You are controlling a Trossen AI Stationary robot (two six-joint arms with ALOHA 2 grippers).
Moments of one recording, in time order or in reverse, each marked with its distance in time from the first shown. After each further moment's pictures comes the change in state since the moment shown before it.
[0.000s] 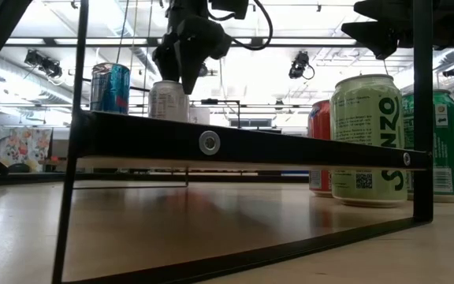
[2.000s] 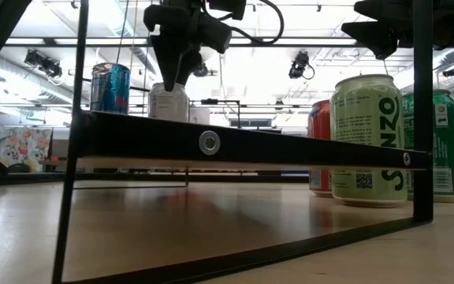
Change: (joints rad) left arm 0.004 -0.001 0.000 -0.039 0.051 0.537; right arm 0.000 0.000 0.000 0.000 -0.002 0.000
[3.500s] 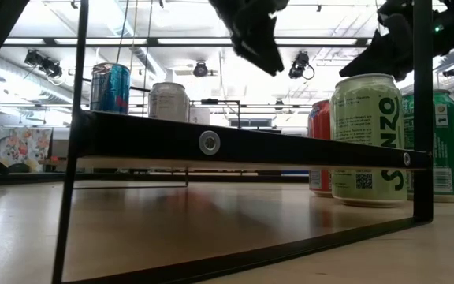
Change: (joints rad) left arm -0.050 0.001 -0.032 0.794 -0.099 0.139; right arm -0.028 0.068 0.241 -0.781 0.393 0.423
